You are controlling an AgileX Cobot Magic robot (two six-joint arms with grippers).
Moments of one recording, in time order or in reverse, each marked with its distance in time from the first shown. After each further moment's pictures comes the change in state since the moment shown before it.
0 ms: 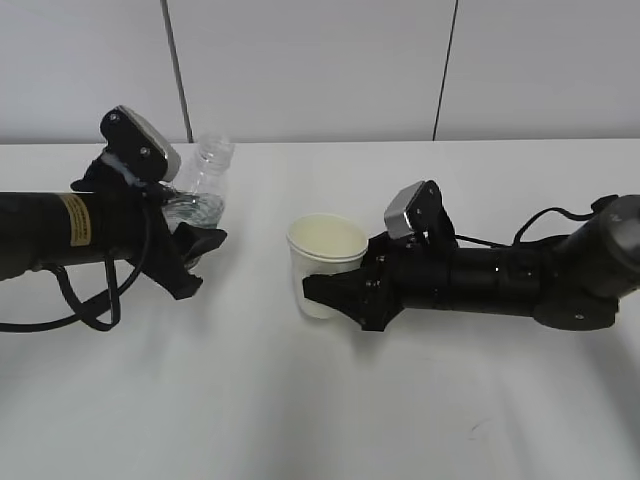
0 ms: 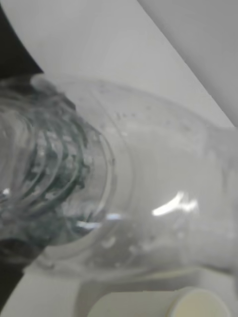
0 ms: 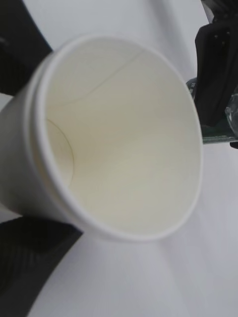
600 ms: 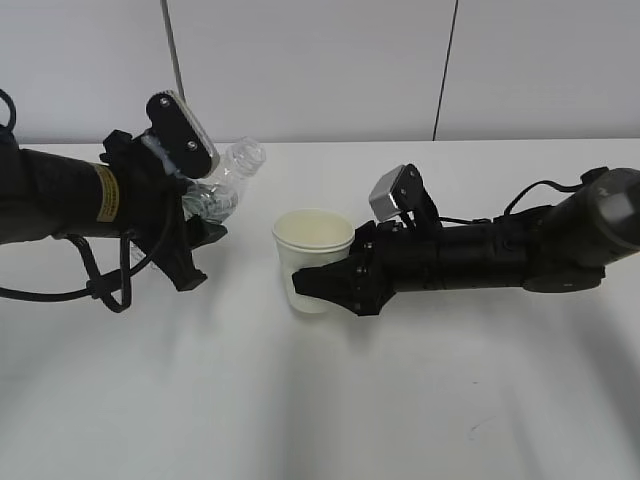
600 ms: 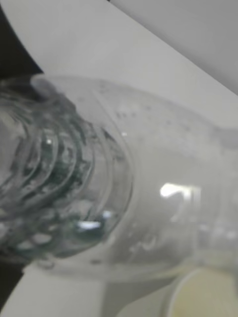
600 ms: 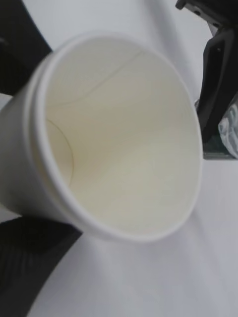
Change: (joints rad) left arm -0.099 -0.049 -0.116 0.132 0.347 0.001; right arm -0.001 0.006 -0.121 -0.194 0.037 0.192
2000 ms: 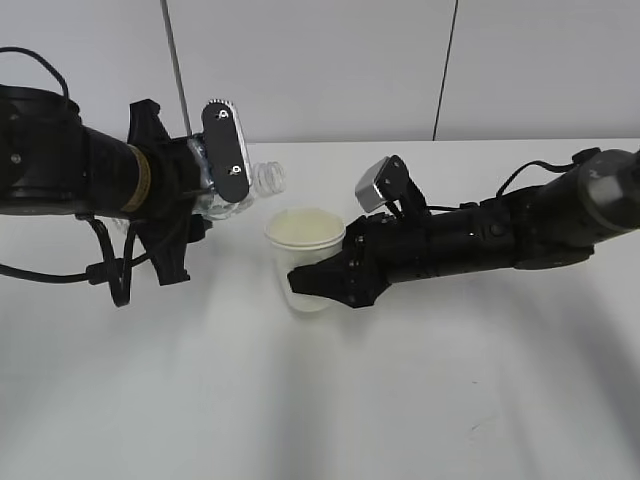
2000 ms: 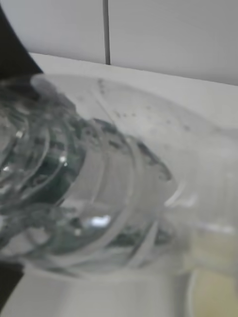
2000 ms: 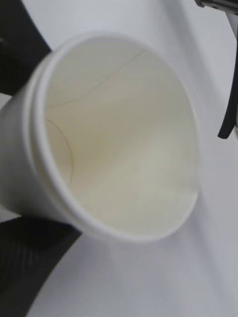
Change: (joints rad) left arm -0.138 0.000 -0.118 0.302 0.394 0.000; right arm 0.010 0.002 -0.091 -0.137 0.068 0.137
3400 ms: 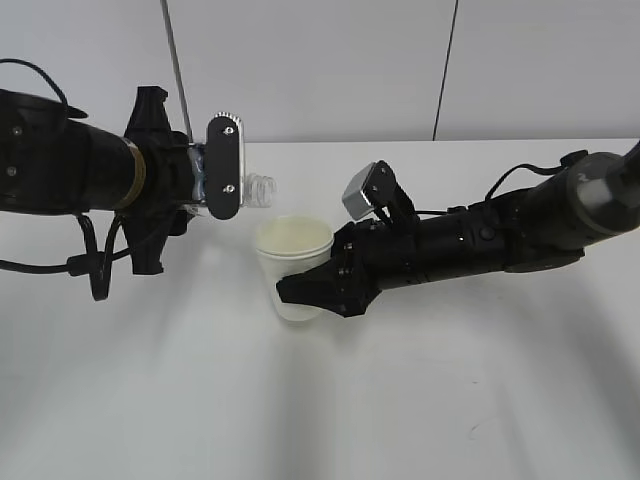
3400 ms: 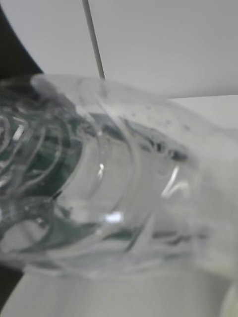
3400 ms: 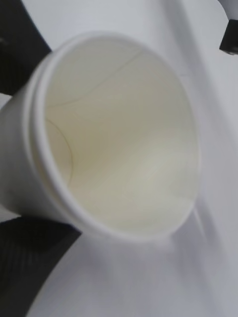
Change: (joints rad) left arm 0.000 0.000 0.000 0.242 0.063 0.003; right arm 0.032 0.000 0.000 -0.010 -0.002 0.006
